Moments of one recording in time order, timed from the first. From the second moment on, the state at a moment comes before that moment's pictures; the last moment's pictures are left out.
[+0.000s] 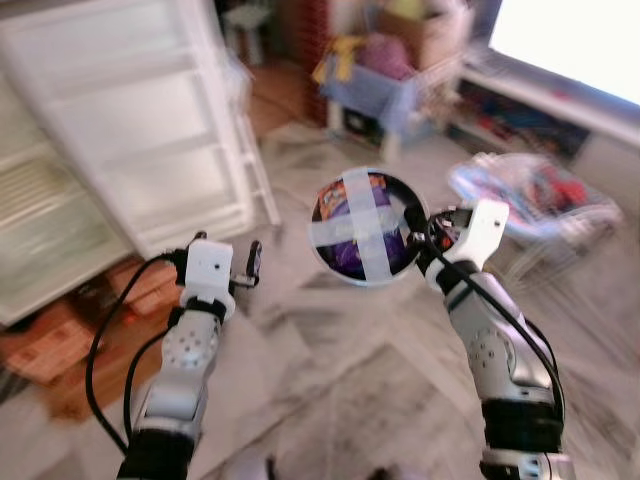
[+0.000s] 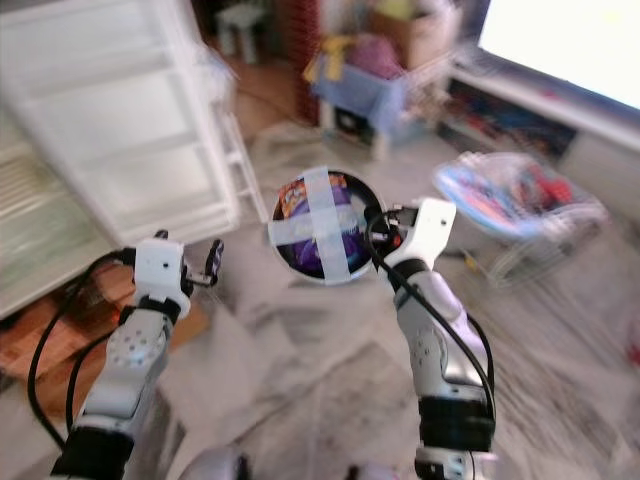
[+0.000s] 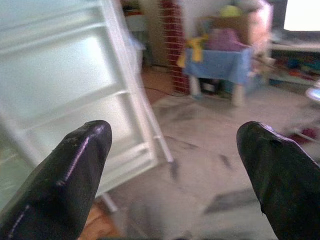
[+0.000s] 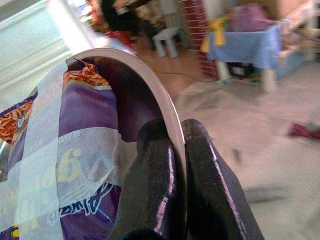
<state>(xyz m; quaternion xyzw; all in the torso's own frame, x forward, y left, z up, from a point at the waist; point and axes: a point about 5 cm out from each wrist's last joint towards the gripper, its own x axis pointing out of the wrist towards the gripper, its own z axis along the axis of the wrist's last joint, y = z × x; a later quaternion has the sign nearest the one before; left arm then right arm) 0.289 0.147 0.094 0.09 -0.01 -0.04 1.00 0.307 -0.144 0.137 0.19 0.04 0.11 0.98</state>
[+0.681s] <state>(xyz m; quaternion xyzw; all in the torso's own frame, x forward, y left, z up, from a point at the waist) 0.290 0.173 0.087 0.10 0.01 0.00 0.99 0.310 -0.111 0.144 0.20 0.04 0.16 0.97</state>
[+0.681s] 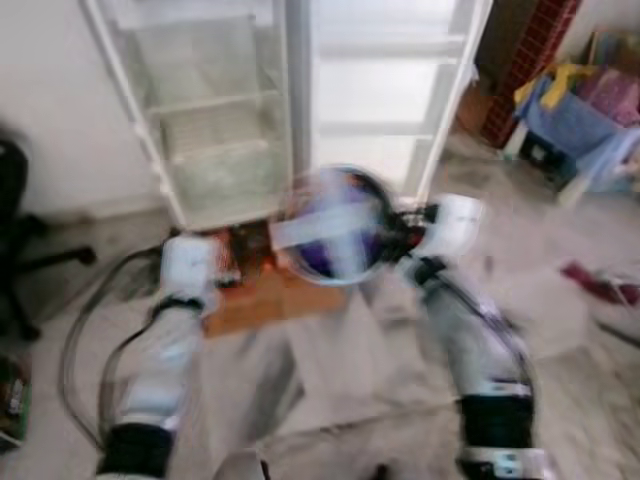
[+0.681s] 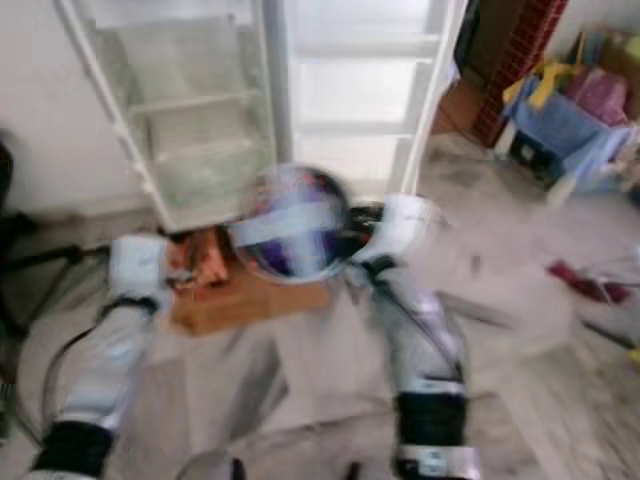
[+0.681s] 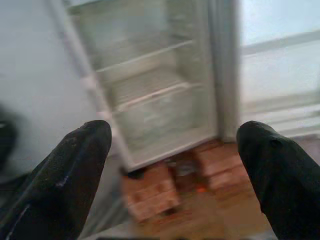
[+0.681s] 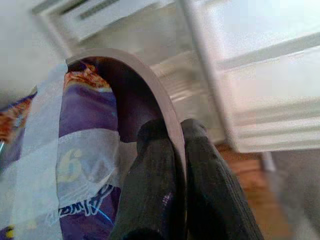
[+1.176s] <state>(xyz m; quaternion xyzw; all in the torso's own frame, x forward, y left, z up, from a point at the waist) 0.291 0.170 0.089 0.09 0.00 -0.01 1.00 0.309 -0.119 0.142 0.16 0.04 0.17 0.97</state>
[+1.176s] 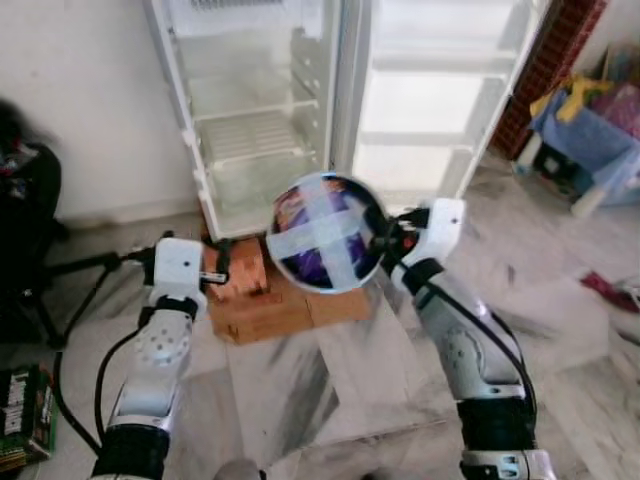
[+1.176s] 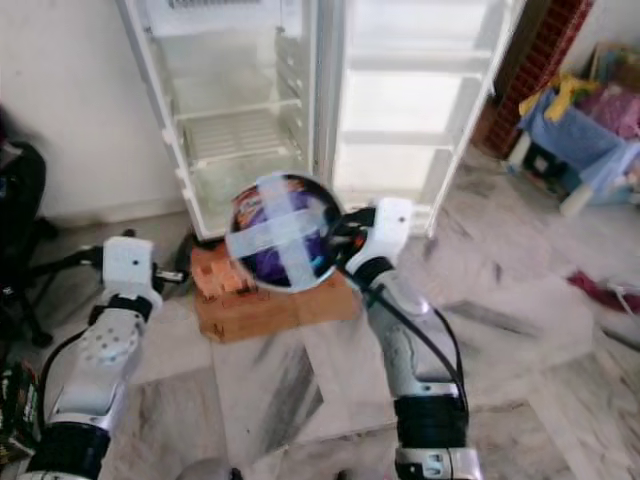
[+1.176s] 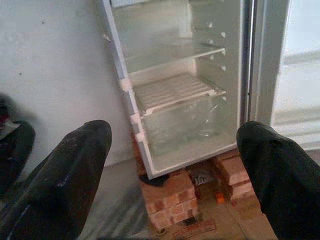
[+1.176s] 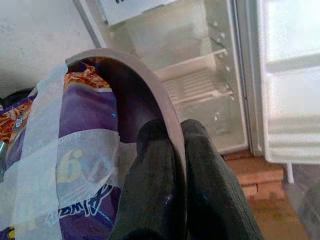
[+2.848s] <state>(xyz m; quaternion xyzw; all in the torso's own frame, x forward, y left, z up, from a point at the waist) 0.288 0.139 0.082 0.05 0.04 -0.07 1.00 0.308 -0.127 0.134 0.10 0.04 0.16 0.98</state>
